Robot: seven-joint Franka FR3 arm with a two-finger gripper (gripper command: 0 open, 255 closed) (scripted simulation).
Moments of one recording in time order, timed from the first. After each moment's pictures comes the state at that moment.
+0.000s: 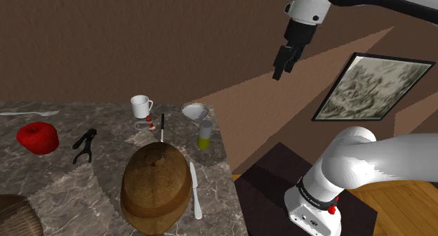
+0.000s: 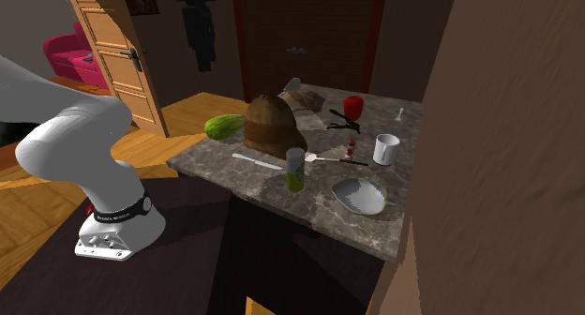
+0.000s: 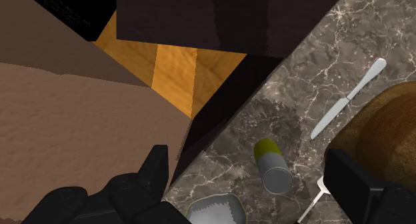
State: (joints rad) arm 0.00 -0.82 0.06 -2.28 0.02 1.47 -0.05
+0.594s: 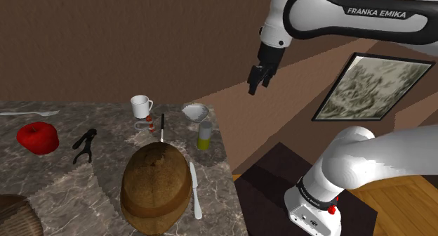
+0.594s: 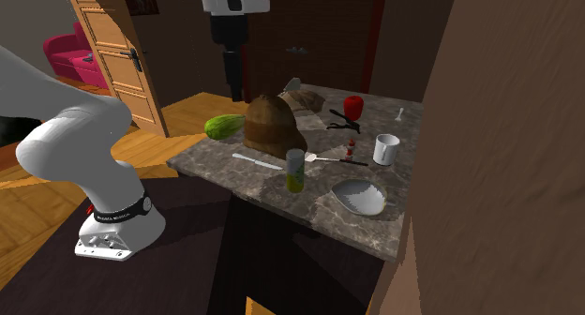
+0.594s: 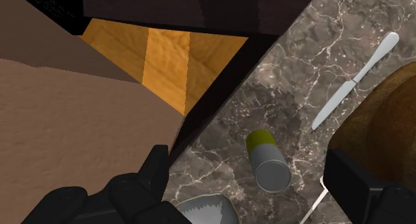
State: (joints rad) arm 0.01 -0.71 0.12 -2.40 0.06 1.70 0.01
